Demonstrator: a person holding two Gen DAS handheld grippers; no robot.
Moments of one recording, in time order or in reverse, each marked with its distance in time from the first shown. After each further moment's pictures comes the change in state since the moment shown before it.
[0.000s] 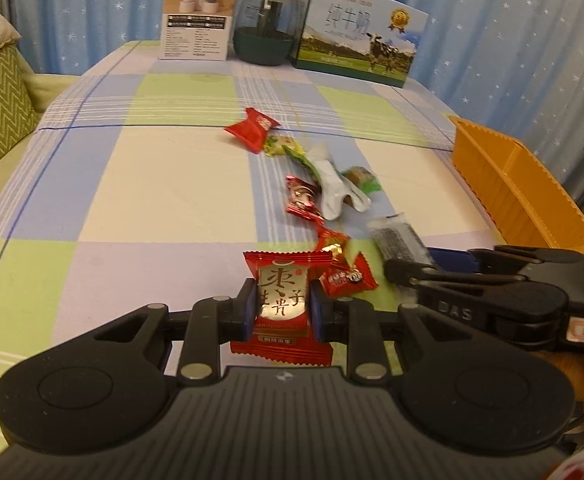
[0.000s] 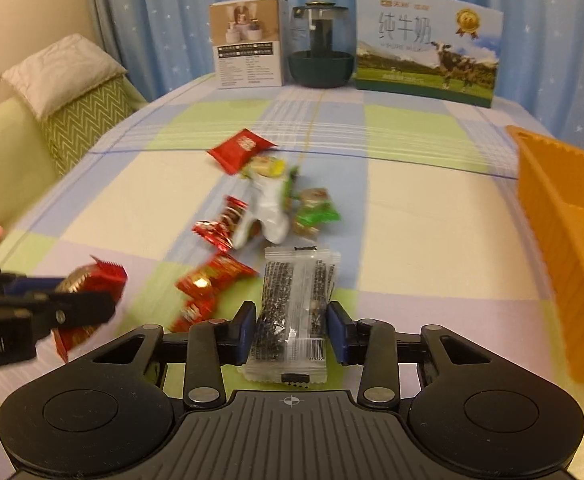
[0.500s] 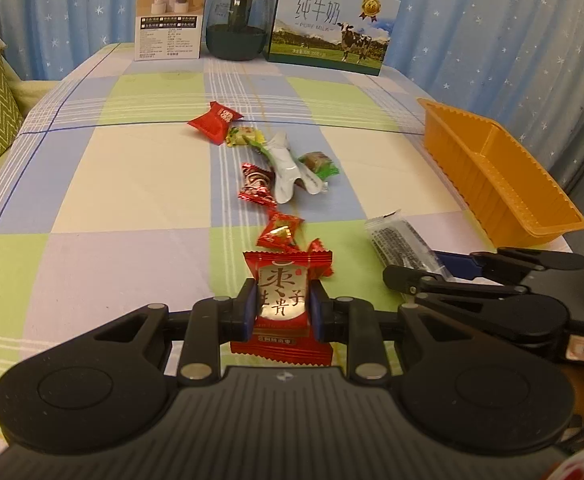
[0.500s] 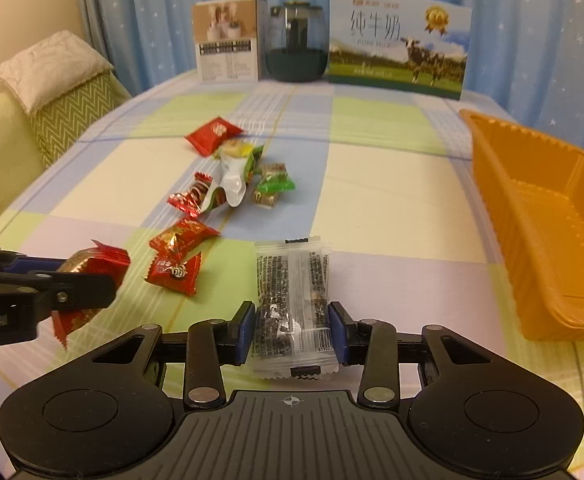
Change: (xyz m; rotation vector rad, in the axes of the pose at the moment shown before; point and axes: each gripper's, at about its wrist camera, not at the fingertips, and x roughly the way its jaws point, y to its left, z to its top) left arm -0.009 -0.037 -0.008 0.040 0.008 -0.011; right arm -0.033 -0.013 -0.022 -0.001 -0.016 -0.032
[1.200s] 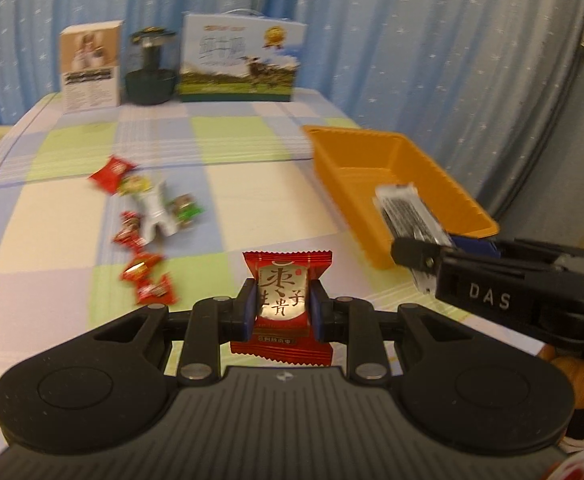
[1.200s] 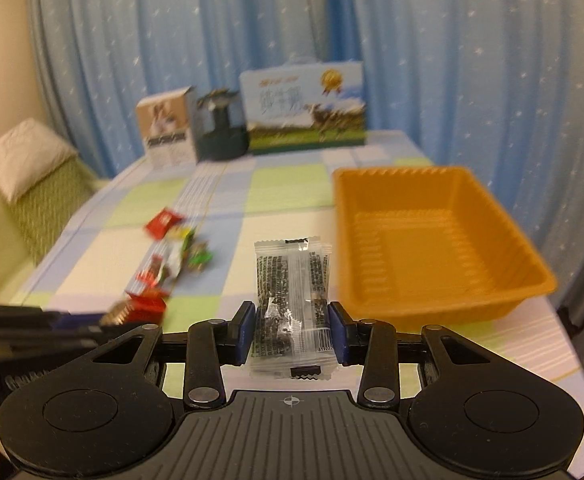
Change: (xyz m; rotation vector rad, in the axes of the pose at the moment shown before) left arm -0.037 -0.119 0.017 0.094 -0.066 -0.114; right arm -0.138 -0.077 0.007 0.165 -0.176 -0.083
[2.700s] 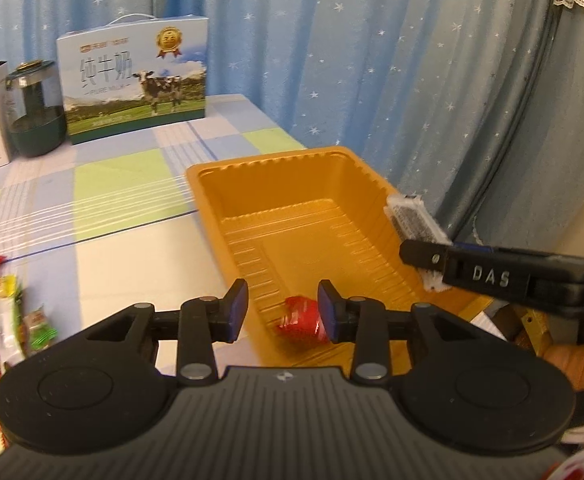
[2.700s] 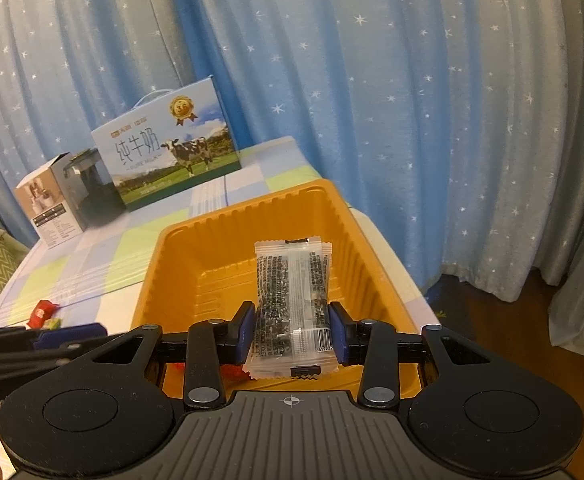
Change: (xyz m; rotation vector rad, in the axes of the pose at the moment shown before) left arm 0.133 -0.083 0.075 0.129 0.021 -0.068; right arm 0.067 -0.168 0.043 0.237 0.010 -0.092
